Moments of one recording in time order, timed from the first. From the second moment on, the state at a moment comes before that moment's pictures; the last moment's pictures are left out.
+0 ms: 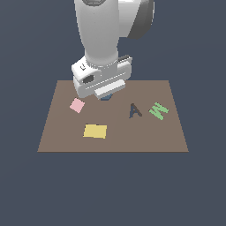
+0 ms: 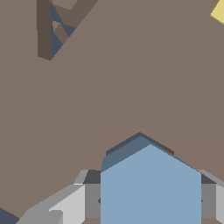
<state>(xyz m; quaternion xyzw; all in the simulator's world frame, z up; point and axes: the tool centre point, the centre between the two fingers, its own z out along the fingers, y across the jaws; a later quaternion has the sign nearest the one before) -0.074 -0.030 0.040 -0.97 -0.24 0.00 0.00</state>
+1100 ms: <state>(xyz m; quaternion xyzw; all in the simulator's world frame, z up) -0.073 -0.032 0.030 -0.97 -0.25 0.00 0.00</state>
